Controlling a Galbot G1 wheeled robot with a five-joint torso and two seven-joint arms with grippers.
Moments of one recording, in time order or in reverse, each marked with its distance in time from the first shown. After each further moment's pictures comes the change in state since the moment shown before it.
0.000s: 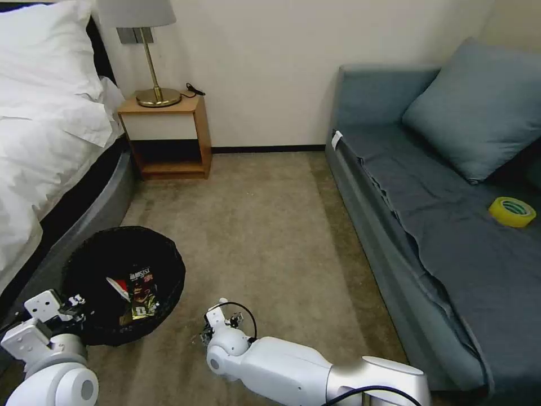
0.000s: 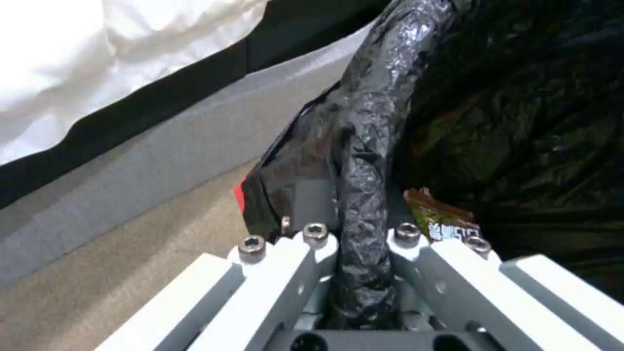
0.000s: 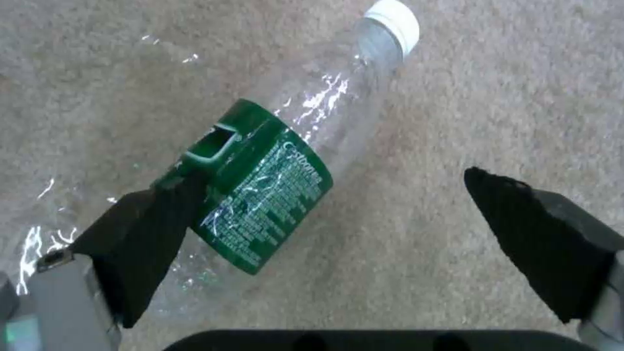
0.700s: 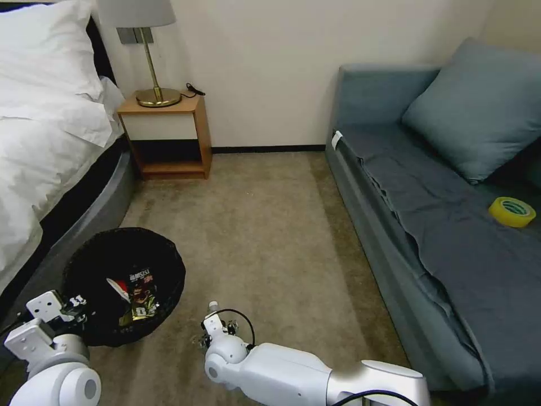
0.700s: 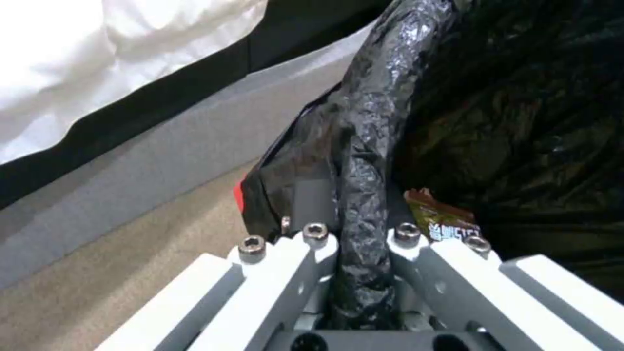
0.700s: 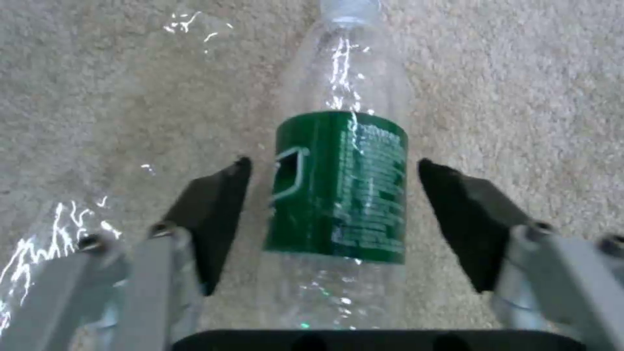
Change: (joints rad) left arm -0.004 -0.006 0.005 0.010 0.018 -0.010 0.005; right arm -0.009 0.000 -0.027 0.007 -0.006 0.003 -0.019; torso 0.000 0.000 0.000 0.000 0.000
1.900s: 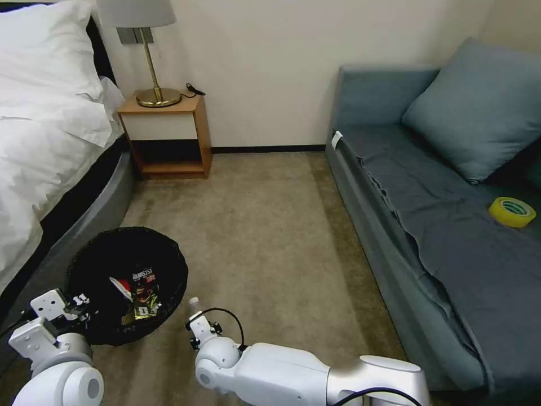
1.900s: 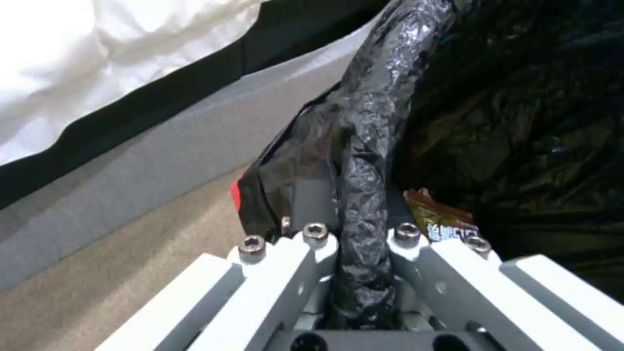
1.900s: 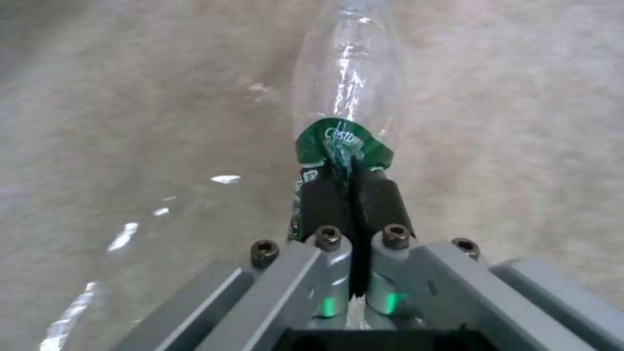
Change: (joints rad) left arm -0.002 0.006 0.011 0.000 0.002 -0.003 0.002; right arm 0.046 -0.064 -0.037 0.150 -0.010 -0.010 0.003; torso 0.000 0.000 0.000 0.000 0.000
